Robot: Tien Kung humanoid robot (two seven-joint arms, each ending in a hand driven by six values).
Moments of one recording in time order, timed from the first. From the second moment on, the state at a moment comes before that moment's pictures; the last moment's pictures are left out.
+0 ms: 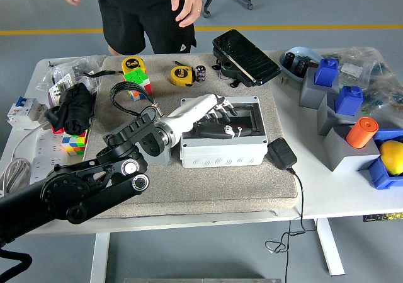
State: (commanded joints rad) left arm -0.73 0.19 -0.52 -1.41 1.46 0.17 0.43; right arm 0.11 -0.25 0.37 0.34 -0.19 -0.11 -0.05
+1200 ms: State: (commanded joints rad) left arm -0.38 0.29 -1.07 -1.31 0.85 0.42 -0.02; right arm 0.13 -0.23 0.35 0.33 -0.17 -0.12 -0.05
